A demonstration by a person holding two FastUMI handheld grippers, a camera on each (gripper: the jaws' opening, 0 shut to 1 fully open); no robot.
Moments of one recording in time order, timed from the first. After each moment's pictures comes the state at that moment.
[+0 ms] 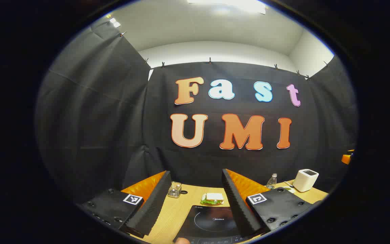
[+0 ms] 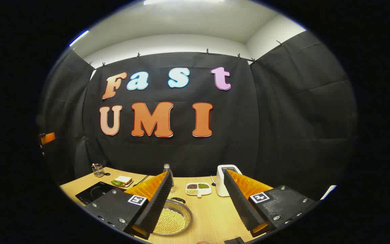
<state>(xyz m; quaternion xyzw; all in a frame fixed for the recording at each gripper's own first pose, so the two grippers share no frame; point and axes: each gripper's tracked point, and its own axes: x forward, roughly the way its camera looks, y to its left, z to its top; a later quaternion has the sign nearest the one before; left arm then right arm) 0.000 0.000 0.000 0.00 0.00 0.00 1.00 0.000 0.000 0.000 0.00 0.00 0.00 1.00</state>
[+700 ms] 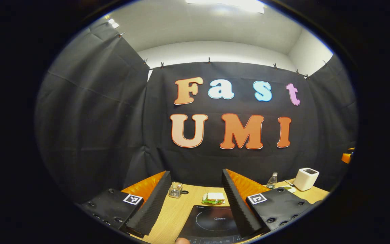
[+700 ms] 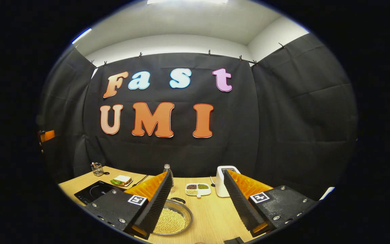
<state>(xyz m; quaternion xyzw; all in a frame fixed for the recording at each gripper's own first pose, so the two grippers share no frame) -0.003 0.003 0.004 0.01 0.00 0.00 1.00 -0.004 0.008 0.000 -0.01 0.00 0.00 1.00</state>
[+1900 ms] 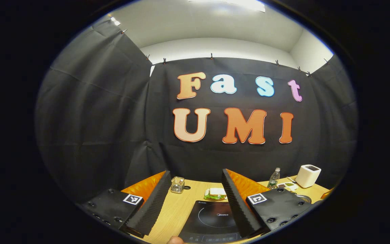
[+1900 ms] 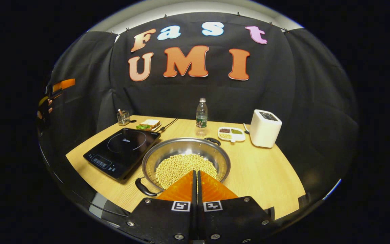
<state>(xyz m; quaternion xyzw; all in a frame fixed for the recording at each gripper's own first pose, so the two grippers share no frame) -0.006 0.012 -0.024 0.00 0.02 0.01 1.00 -0.050 0.092 -0.204 -0.05 0.23 0.14 0.96</state>
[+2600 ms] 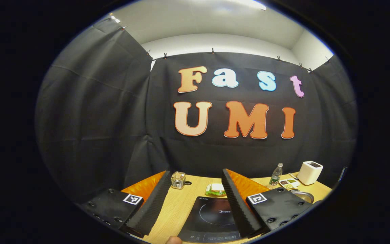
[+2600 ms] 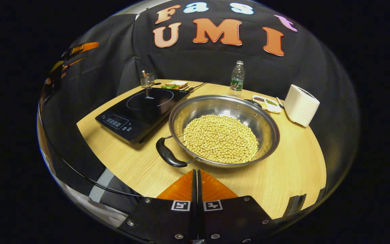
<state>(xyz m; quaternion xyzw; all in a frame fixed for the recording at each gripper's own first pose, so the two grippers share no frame) 0.004 0.018 -0.047 0.00 0.04 0.01 1.00 -0.089 0.157 -0.299 -0.10 0.34 0.23 0.90</state>
